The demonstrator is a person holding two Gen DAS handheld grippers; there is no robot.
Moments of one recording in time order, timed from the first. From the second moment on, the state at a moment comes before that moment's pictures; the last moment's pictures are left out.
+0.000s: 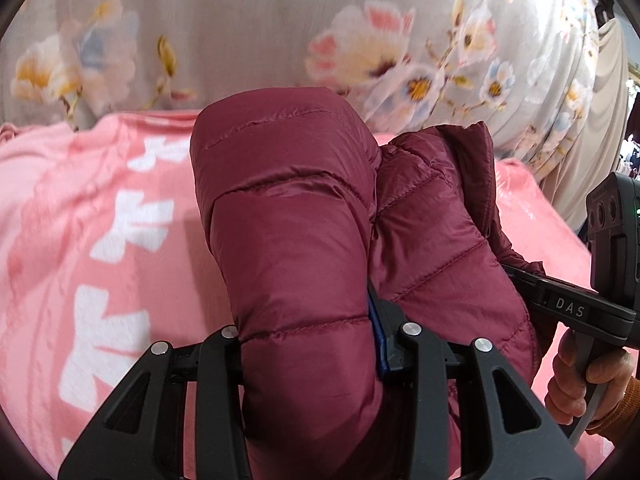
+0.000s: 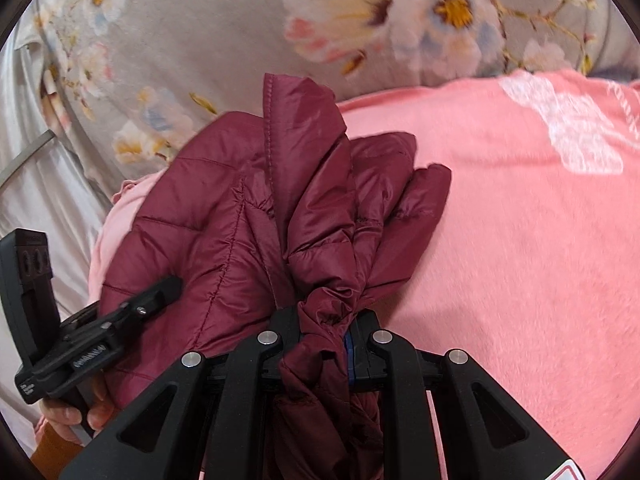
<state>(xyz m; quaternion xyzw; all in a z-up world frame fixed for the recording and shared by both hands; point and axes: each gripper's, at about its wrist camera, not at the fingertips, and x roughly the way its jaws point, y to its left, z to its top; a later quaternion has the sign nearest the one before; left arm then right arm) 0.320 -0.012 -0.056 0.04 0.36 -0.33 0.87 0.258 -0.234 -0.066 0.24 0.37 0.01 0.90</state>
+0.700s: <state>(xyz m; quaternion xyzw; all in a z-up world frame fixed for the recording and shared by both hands) 0.327 -0.006 -0.071 0.02 0.38 -0.29 0.88 0.247 -0.255 -0.083 0.26 0.41 -0.02 0.87</state>
